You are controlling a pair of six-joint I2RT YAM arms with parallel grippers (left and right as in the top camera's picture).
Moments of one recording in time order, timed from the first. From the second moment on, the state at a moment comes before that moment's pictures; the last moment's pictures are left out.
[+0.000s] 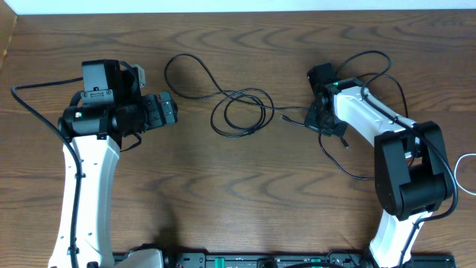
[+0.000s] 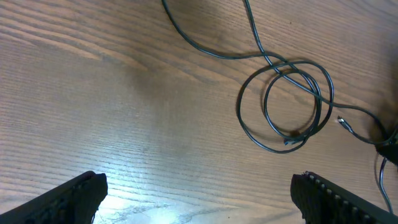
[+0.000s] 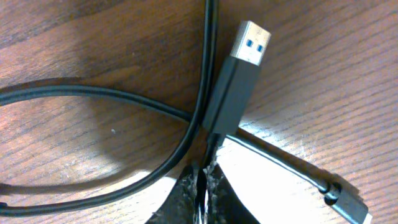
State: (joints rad) left arm 0.10 1.37 1.26 -0.98 0.23 -0.17; right arm 0.29 2.00 1.30 -0.79 0.09 0.73
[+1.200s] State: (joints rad) left arm 0.10 1.37 1.26 -0.98 0.23 -0.17; right arm 0.29 1.91 1.29 -0.71 0.09 0.75
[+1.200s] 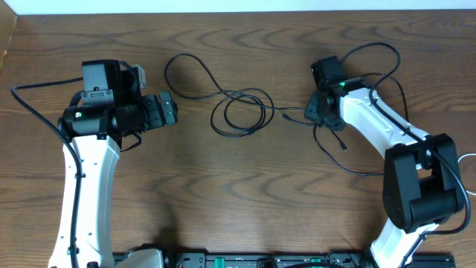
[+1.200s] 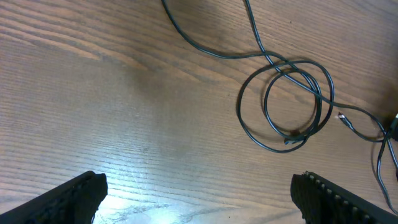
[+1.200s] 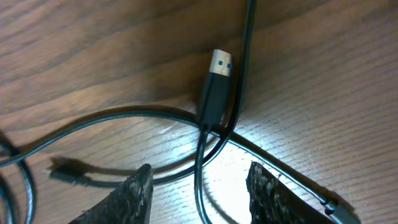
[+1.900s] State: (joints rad) left arm 0.10 1.37 1.26 -0.98 0.23 -0.17; right arm 0.33 1.97 1.26 -0.70 0.15 0.91
